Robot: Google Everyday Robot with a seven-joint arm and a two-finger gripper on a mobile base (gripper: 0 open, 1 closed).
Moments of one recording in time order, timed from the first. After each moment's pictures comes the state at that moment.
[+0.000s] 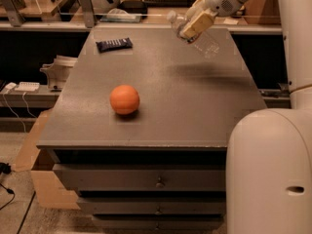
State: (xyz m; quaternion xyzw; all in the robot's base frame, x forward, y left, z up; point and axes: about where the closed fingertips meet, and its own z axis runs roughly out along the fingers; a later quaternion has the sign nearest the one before) arm 0.743 -0.112 0.975 -0.63 0.66 0.11 0.40
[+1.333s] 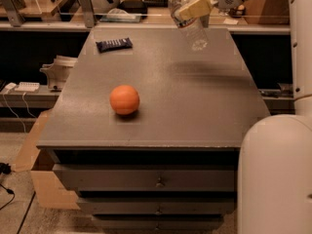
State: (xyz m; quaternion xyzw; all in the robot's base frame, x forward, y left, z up) arm 0.755 -0.108 1.019 -0.53 0.66 0.19 0.50
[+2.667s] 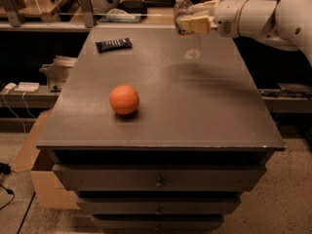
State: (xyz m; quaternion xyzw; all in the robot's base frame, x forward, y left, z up) arm 0.736 -0.118 1.004 -0.40 0.64 0.19 0.63
